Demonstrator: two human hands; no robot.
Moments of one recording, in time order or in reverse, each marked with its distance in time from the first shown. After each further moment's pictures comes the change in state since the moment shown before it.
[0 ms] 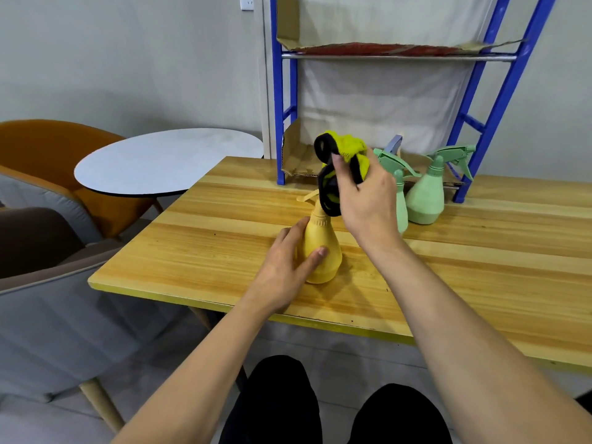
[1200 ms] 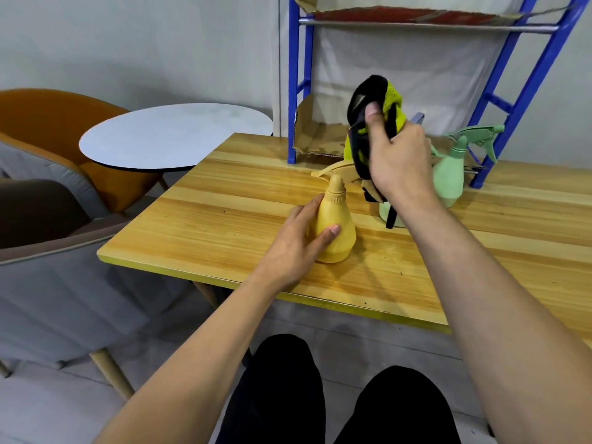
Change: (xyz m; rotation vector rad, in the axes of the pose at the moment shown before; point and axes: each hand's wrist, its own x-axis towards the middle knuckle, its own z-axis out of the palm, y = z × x) left_hand 0.008 -0.011 -0.001 -0.024 -0.022 0.043; right_hand 0.023 -0.019 -0.009 -0.166 -0.068 0.205
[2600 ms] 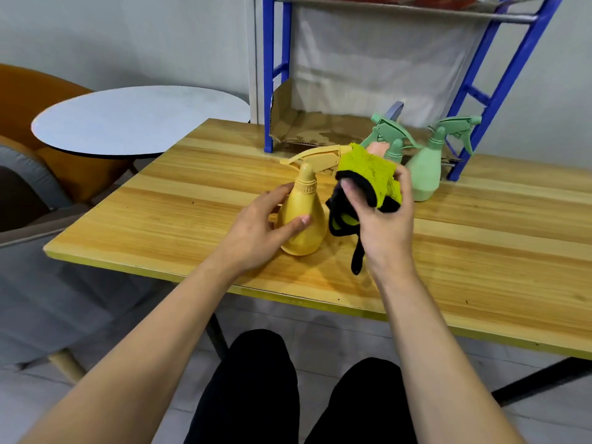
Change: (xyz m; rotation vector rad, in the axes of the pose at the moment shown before) left_hand 0.012 -0.003 -0.016 0.061 -0.030 -0.012; right_hand -0.063 0.077 0.006 0.727 0.071 0.075
